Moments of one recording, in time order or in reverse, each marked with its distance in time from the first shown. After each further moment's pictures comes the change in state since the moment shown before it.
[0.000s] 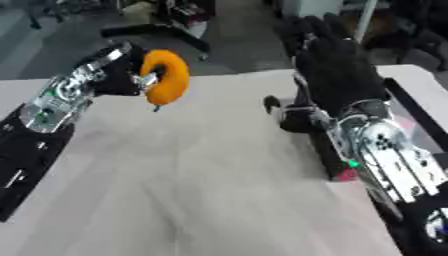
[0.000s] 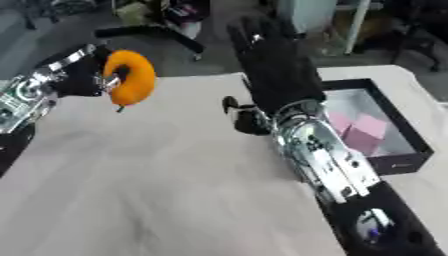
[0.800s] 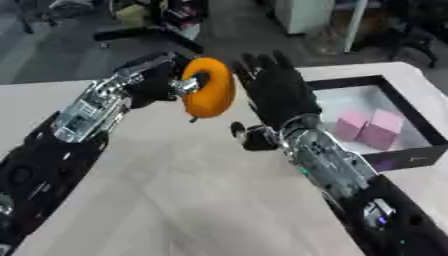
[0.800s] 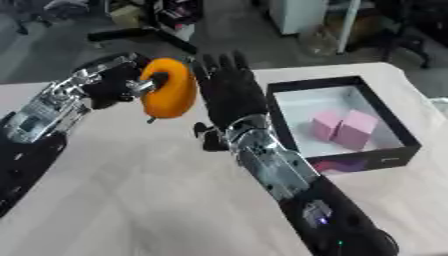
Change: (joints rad) left arm 0.000 -0.079 -0.055 -0.112 0.131 0.187 -0.029; right arm 0.008 0.040 0.039 0.093 0.028 0.027 -0.007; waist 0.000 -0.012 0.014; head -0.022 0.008
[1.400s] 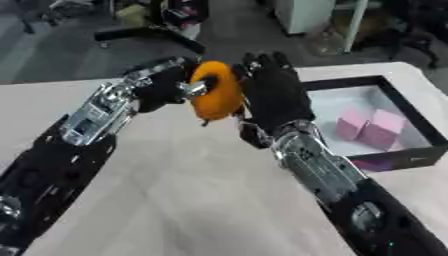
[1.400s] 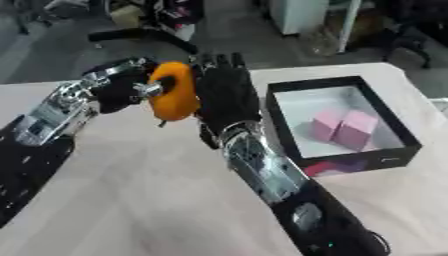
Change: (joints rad) left arm 0.002 -0.025 -0.005 -0.002 0.011 0.038 -0.012; right arm 0.001 0.015 0.025 0.035 0.028 0.100 -0.222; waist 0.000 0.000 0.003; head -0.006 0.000
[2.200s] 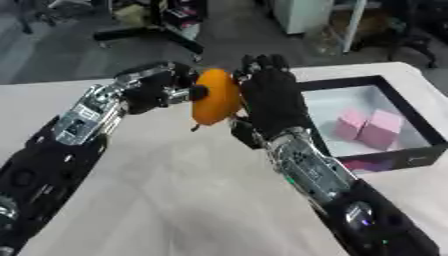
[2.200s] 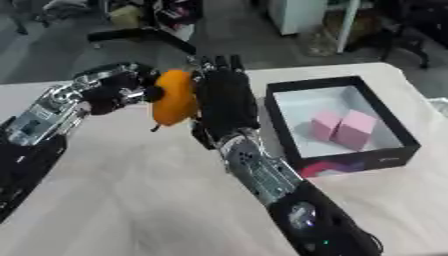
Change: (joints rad) left arm 0.007 0.019 0.052 0.075 -0.048 -0.057 -0.114; right arm 0.009 0.000 0.004 0.050 -0.084 0.019 -0.167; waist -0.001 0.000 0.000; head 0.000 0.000
